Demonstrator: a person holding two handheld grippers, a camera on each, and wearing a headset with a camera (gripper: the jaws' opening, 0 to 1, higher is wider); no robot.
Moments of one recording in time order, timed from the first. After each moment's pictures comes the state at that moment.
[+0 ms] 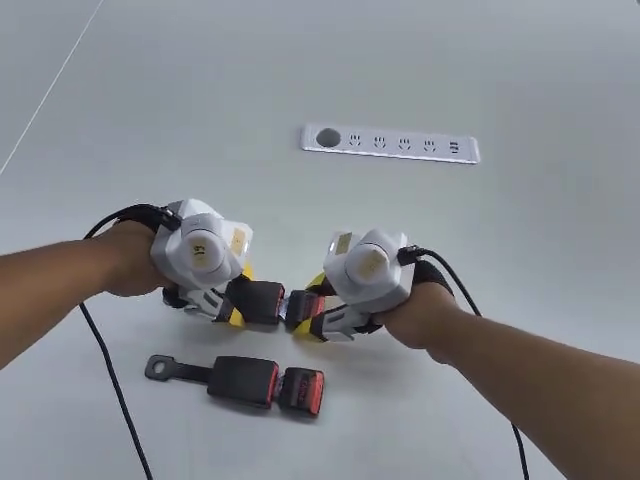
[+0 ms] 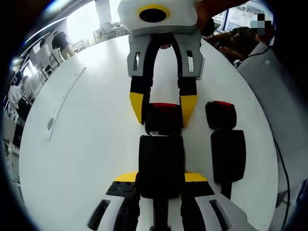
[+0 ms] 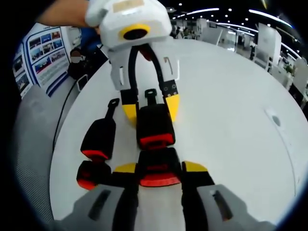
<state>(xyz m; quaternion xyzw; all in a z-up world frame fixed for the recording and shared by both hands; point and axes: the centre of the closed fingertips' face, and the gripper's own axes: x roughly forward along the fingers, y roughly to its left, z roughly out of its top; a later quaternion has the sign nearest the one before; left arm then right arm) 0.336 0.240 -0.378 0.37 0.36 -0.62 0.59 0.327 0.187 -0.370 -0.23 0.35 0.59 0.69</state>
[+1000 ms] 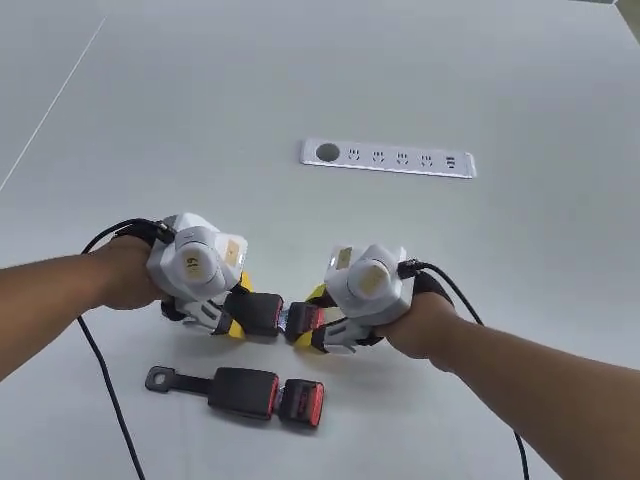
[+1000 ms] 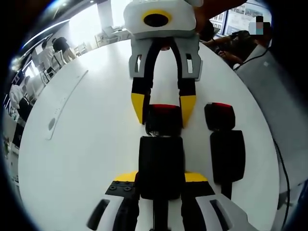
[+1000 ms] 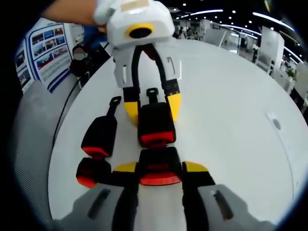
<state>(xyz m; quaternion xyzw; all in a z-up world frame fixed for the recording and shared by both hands) 0.333 0.238 -0.372 0.36 0.35 -0.62 0.60 0.325 0.184 -0.369 -0.24 0.34 0.60 0.69</state>
